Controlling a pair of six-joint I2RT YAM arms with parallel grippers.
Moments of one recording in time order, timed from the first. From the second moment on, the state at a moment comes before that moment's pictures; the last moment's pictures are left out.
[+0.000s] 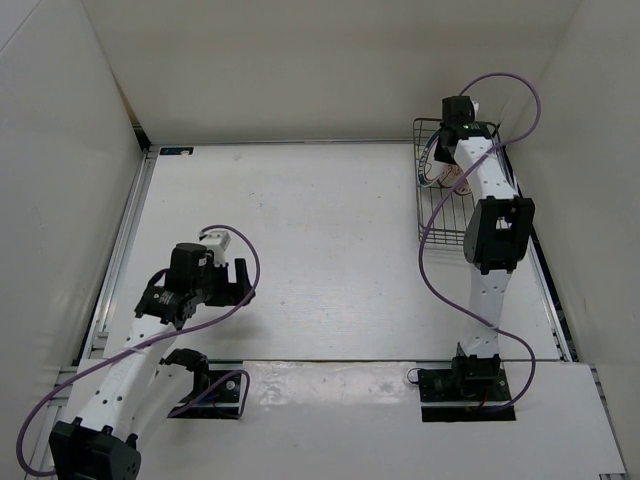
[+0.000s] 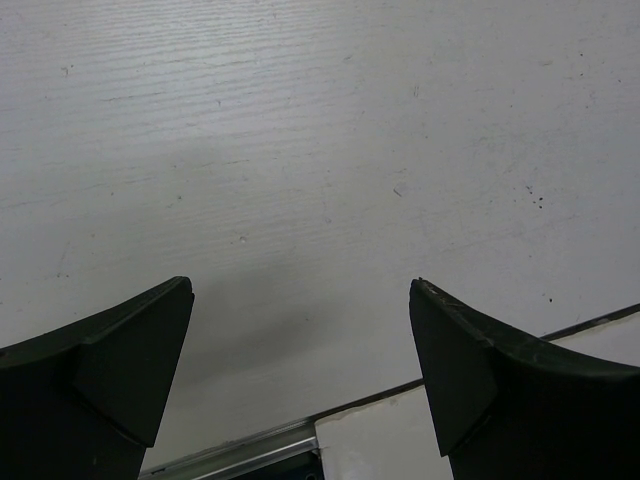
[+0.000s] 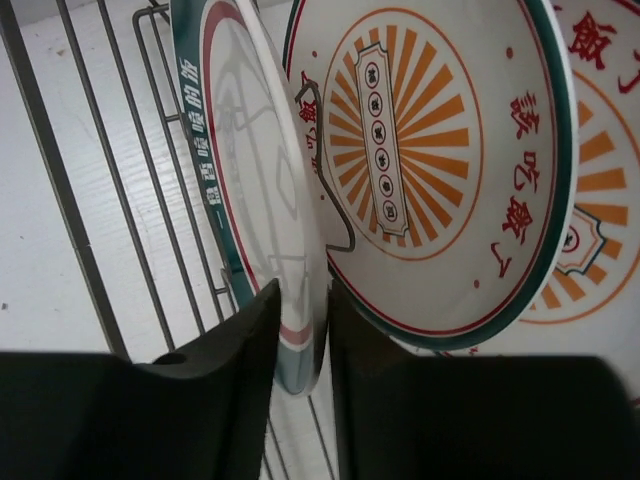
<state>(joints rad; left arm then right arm) -0.25 0.74 0.60 -0.69 0.18 -0.22 0.07 2.22 2.11 -0.72 0.29 0.24</state>
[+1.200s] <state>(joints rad) -0.25 0.85 0.58 -0.69 0.11 -0.29 0.50 1.46 1.57 -0.59 -0.01 0.40</state>
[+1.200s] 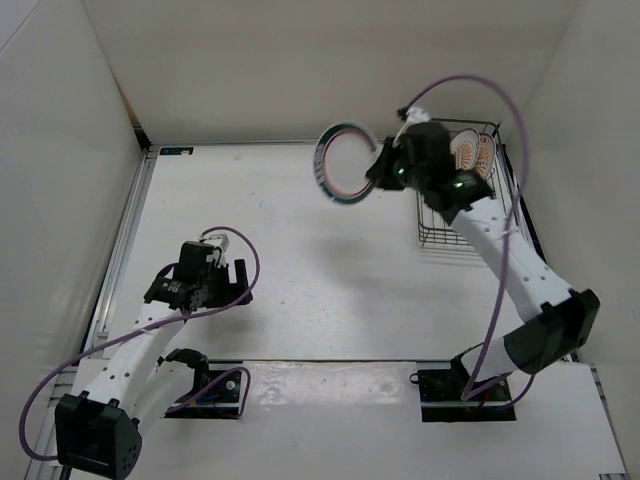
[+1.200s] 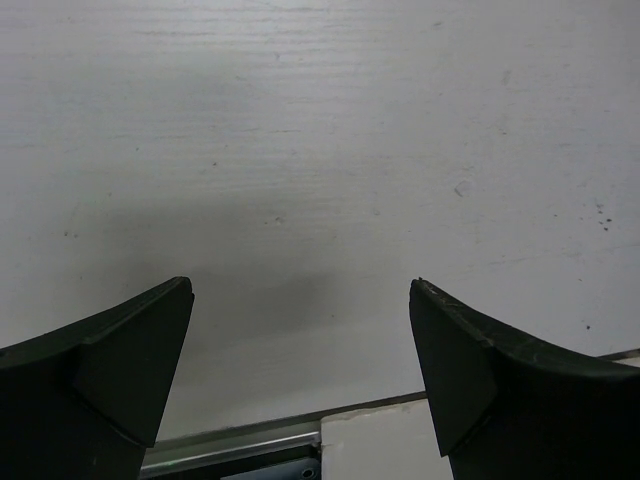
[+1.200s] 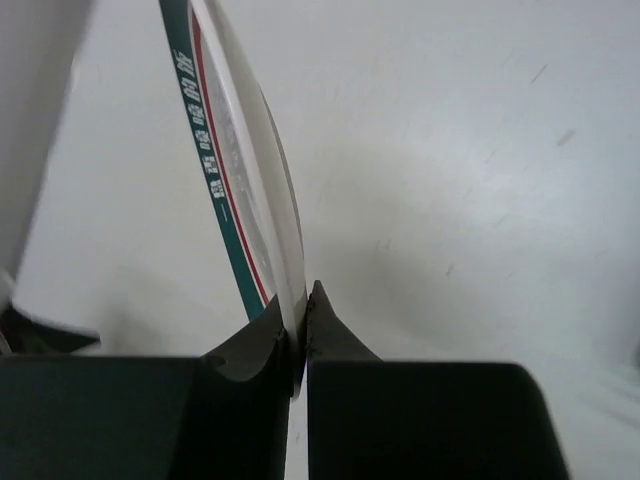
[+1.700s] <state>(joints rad) -0.25 0.93 0.59 -0.76 -0.05 -0.39 0.73 1.62 0.99 -0.15 -0.32 0.64</state>
